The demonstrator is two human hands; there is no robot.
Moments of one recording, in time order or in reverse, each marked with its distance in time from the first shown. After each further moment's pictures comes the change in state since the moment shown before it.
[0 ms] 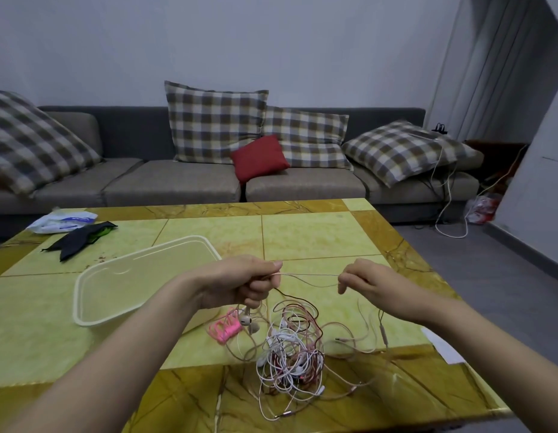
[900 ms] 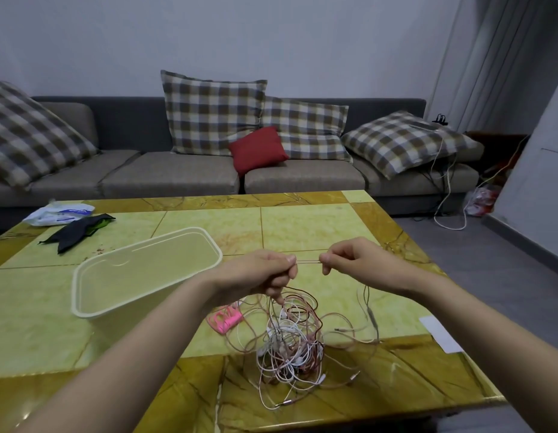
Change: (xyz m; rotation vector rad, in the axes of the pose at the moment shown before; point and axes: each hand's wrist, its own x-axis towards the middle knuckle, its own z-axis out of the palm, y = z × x) left_hand 0.013 -0.006 0.018 0.099 0.004 0.139; right_hand 0.013 -0.024 -0.004 0.218 0.010 -0.047
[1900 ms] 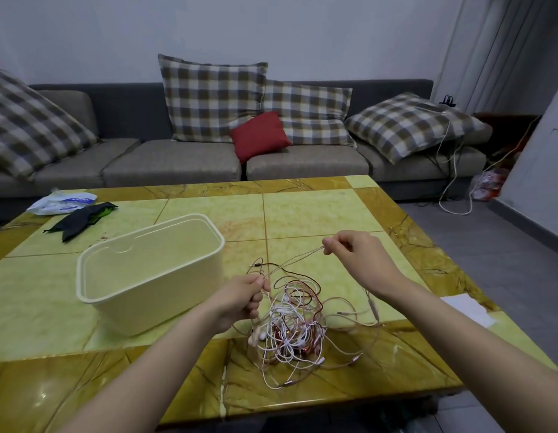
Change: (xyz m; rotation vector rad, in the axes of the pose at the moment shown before) left_hand 0.005 -0.086 0.002 -0.196 0.369 -0.261; right_hand 0.006 0.024 0.037 -0.032 0.364 0.117
